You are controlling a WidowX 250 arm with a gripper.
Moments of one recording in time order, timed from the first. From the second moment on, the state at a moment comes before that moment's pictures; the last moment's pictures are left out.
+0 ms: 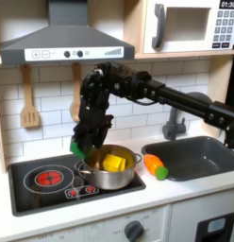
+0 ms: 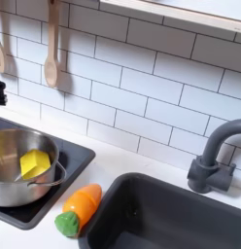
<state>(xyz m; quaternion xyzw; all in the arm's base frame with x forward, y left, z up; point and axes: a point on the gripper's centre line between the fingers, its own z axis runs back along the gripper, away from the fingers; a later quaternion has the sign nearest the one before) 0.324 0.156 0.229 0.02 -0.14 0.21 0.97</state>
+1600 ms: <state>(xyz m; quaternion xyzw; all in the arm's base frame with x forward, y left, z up) 0.334 0.220 0.204 0.04 -0.13 0.24 0.96</state>
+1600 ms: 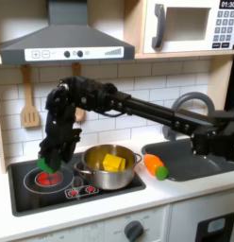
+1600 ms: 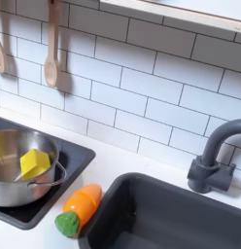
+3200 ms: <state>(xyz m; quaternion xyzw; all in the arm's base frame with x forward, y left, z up) 0.336 0.141 0.211 -0.04 -0.11 0.16 0.98</state>
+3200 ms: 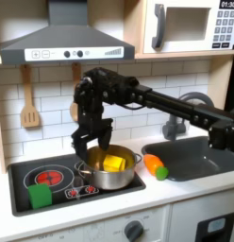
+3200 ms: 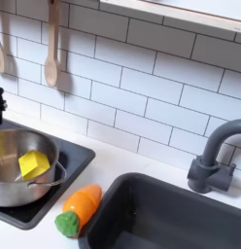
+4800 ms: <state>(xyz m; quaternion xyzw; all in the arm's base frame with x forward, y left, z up) 0.334 0.076 0.200 -0.06 -0.11 0.24 0.96</state>
